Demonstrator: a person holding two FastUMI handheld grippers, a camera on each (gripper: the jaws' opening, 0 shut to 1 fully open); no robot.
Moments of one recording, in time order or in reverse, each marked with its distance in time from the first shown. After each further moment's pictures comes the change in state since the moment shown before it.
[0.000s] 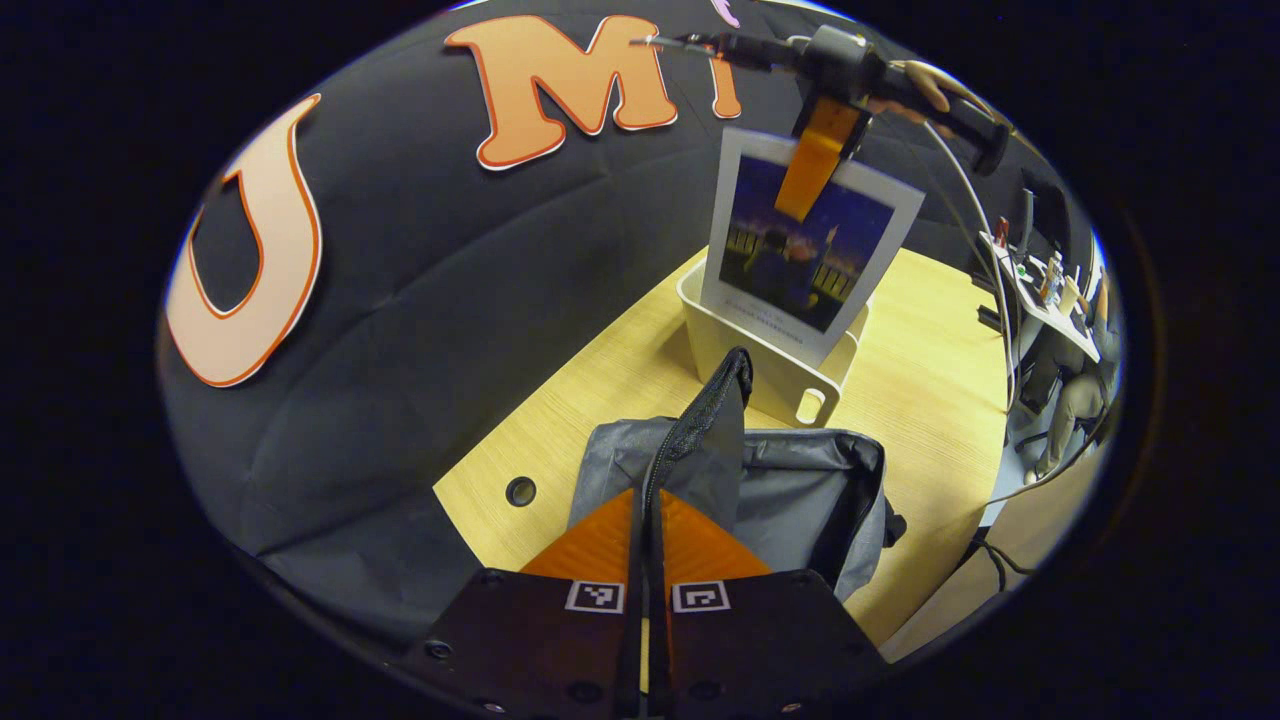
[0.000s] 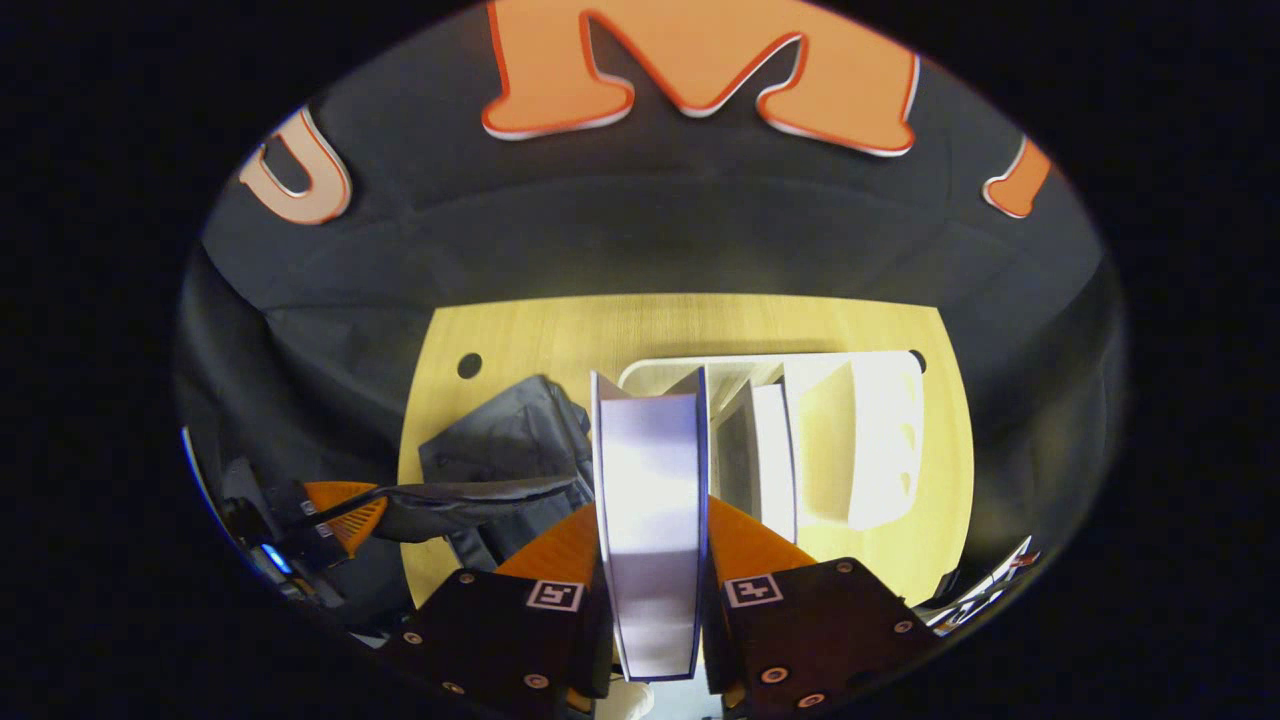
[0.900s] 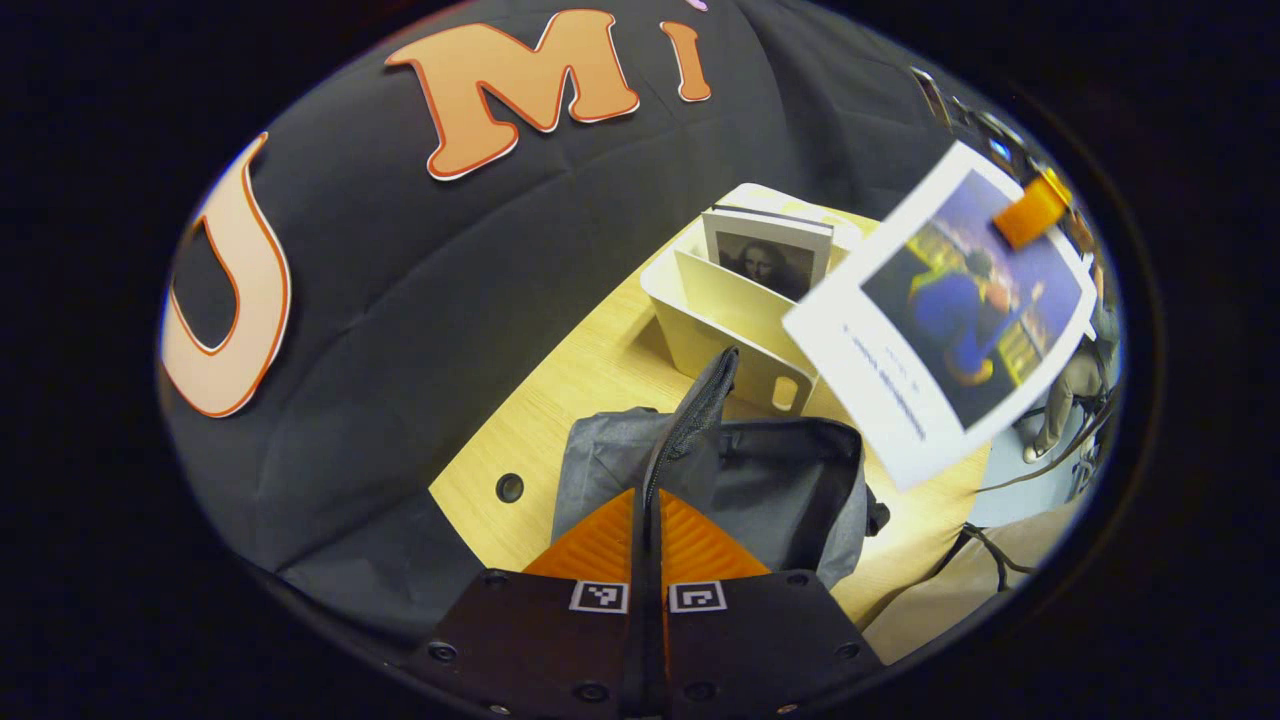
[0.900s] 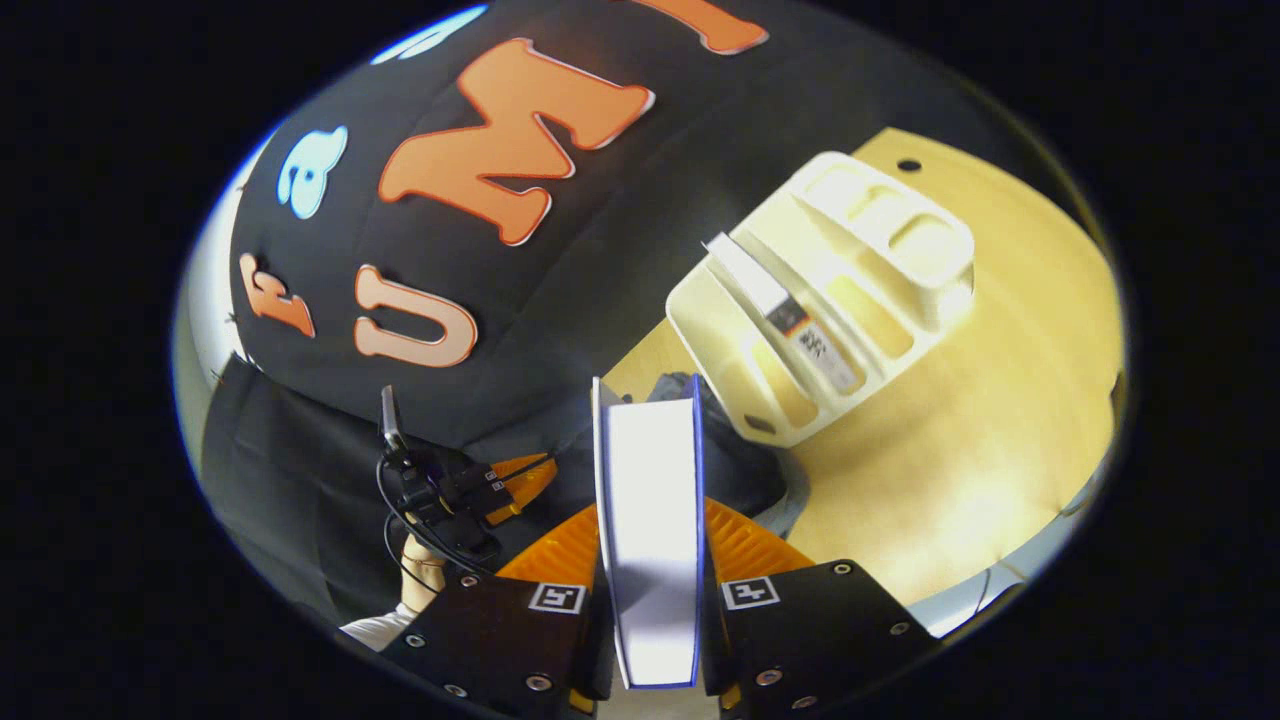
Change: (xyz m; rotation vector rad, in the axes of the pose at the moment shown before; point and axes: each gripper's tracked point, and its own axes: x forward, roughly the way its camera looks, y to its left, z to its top) left arm -0.005 -0.020 0.012 0.064 0.071 0.014; right arm -0.038 0.007 -0.193 0.643 -0.188 0.641
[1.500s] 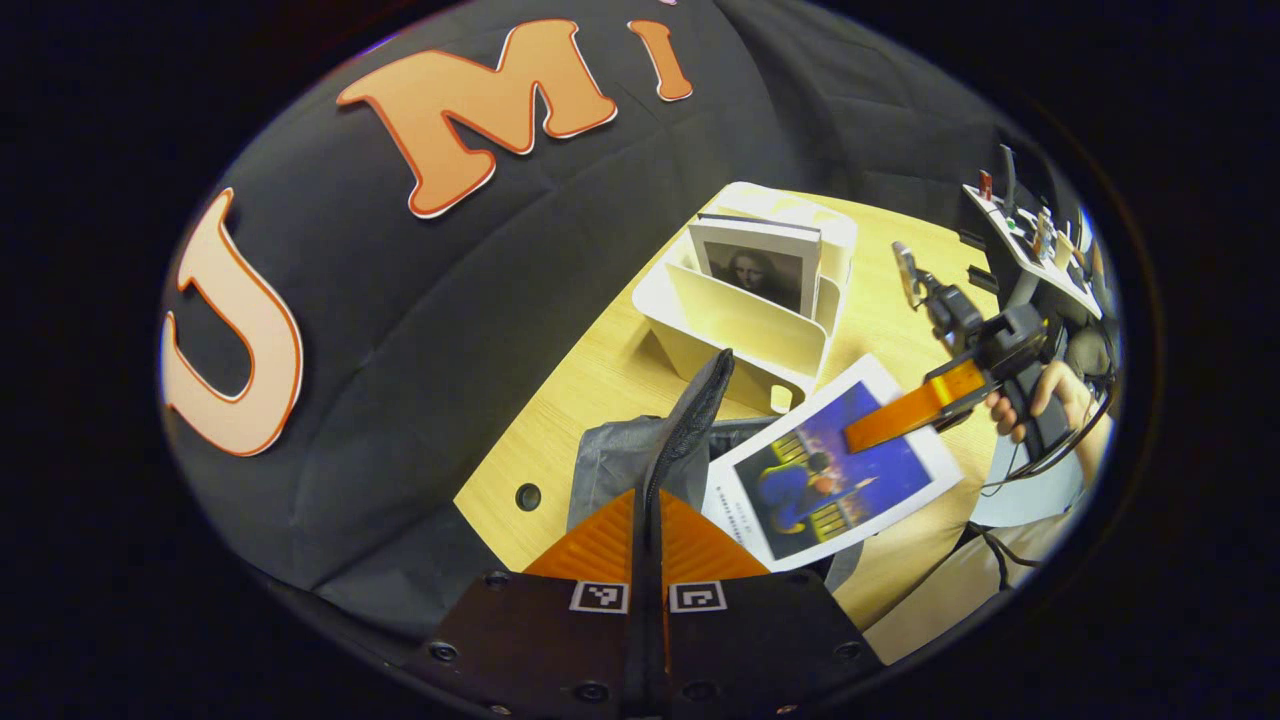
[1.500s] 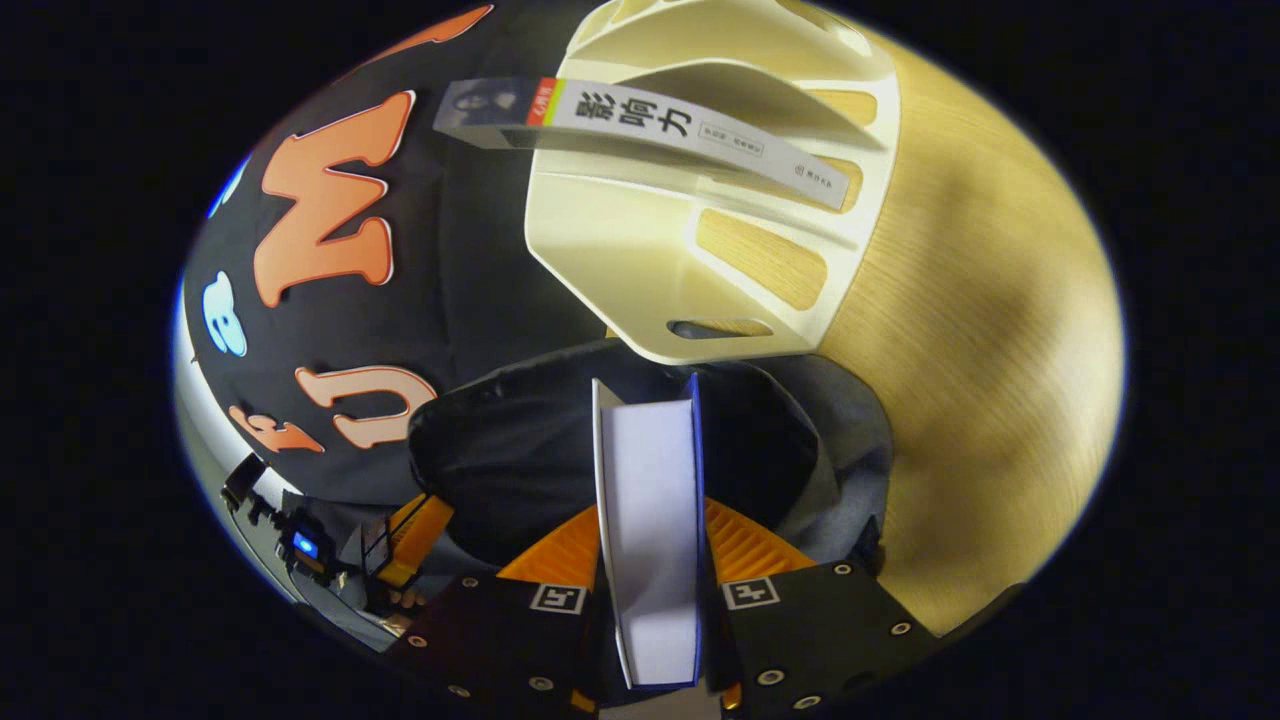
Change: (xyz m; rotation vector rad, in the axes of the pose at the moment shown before) left arm -0.023 -0.021 0.030 0.087 0.021 0.026; right arm 0.193 -0.065 -0.058 0.424 0.019 0.145
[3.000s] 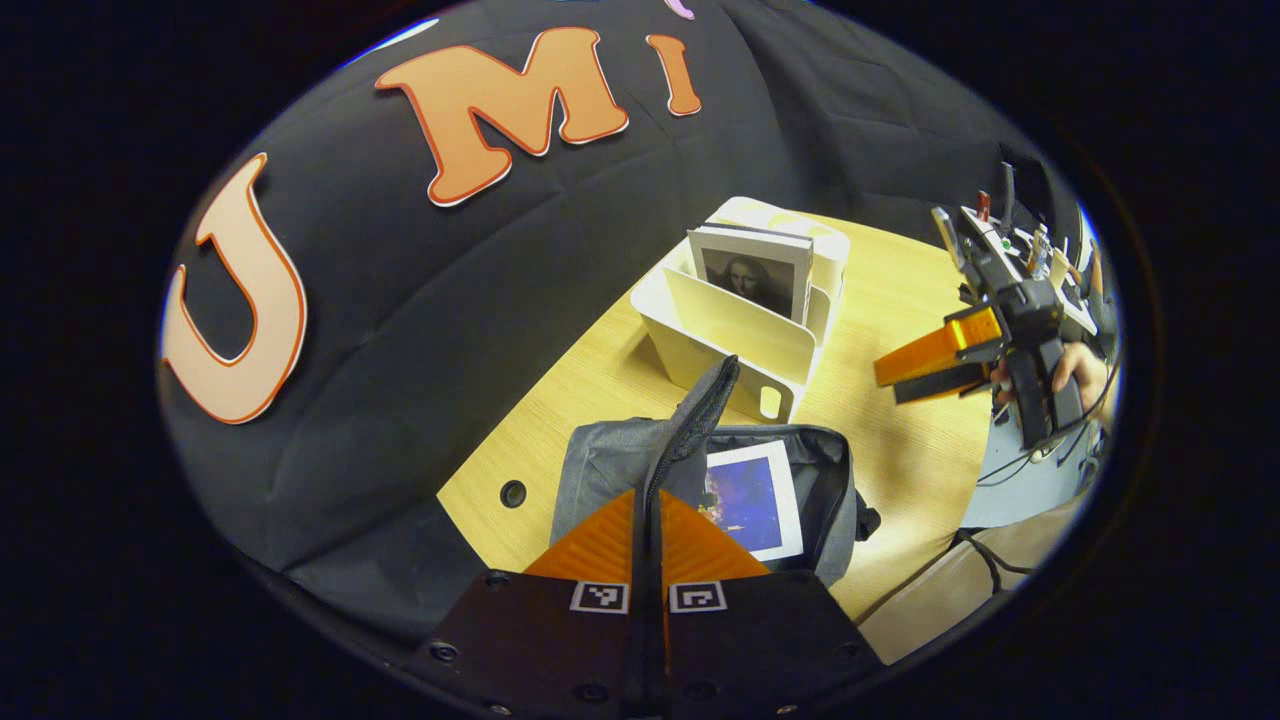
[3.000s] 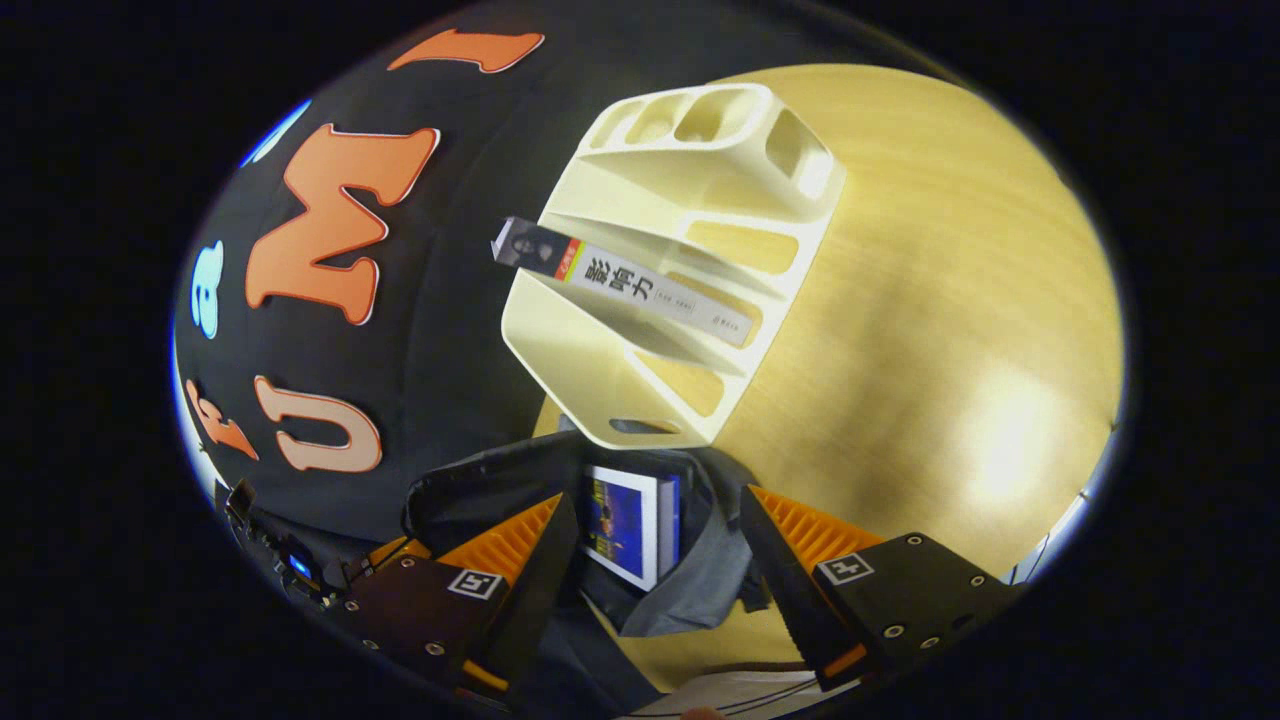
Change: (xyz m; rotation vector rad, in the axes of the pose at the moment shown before) left arm -0.003 -0.006 -0.025 -0.075 -0.062 -0.029; right arm -0.123 -0.018 0.059 -0.205 -0.282 -0.303
